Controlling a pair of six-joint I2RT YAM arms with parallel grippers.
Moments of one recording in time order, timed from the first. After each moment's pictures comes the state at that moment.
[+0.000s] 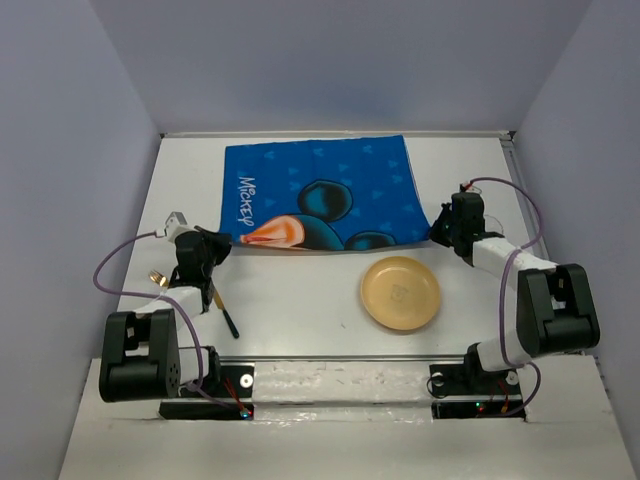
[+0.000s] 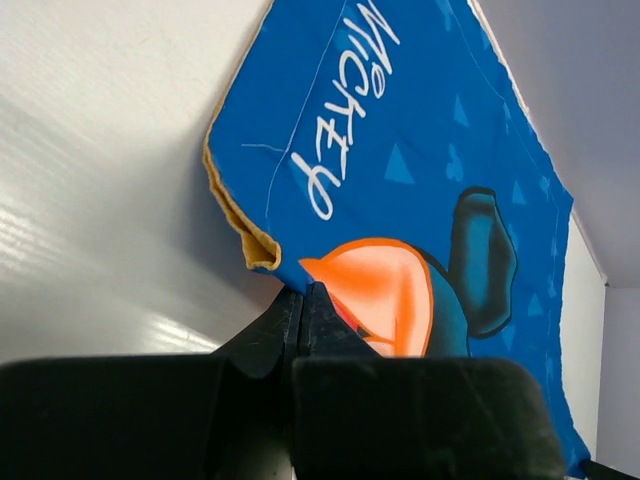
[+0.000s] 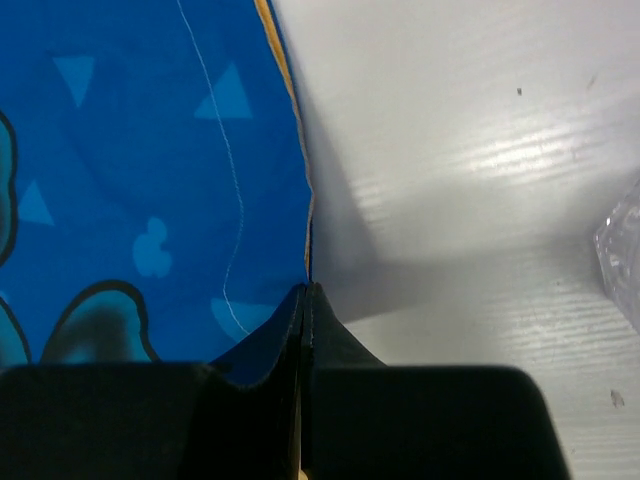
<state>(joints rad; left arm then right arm) 0.04 1.26 0.32 0.55 0.01 -0.87 0.11 1.48 0.76 0.03 0.05 0.51</state>
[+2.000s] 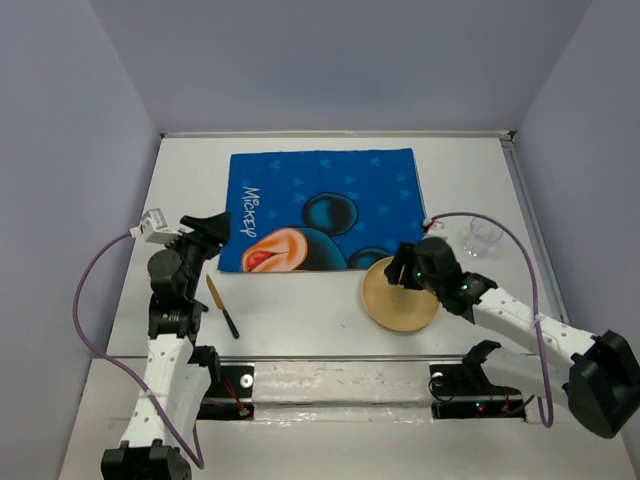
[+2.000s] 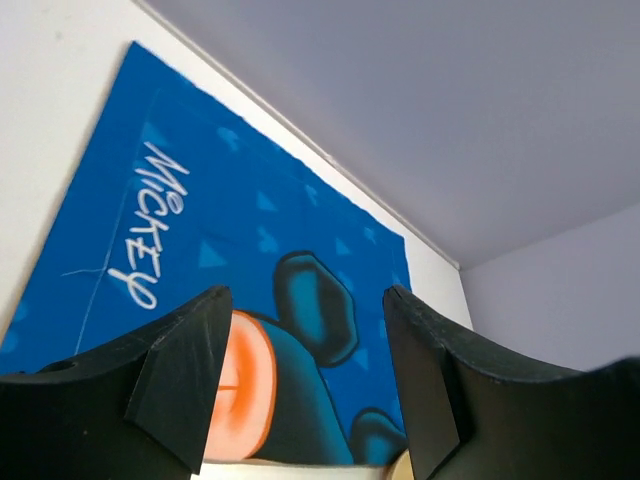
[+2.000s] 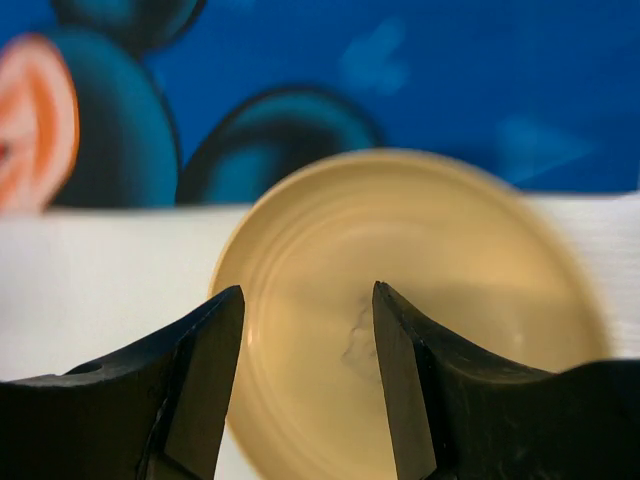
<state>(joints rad) 0.03 0.59 0.31 0.26 0.09 -0.86 0.50 0.99 0.51 -0.16 0.17 0.66</state>
